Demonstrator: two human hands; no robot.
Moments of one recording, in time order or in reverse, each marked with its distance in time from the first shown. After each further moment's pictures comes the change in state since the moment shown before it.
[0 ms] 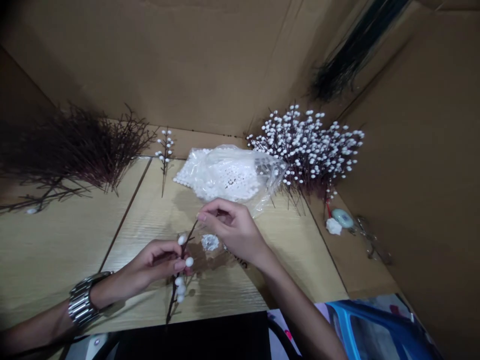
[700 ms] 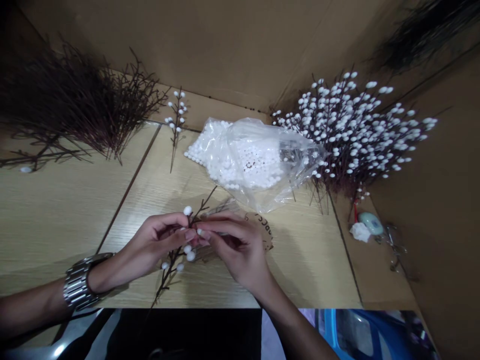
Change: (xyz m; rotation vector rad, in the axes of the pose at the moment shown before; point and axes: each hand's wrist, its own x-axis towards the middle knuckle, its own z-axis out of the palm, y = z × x) left_hand 0.007 -0.010 0.004 -0.219 0.200 0.056; right_hand -0.042 0.046 0.023 0.048 -0.024 -0.003
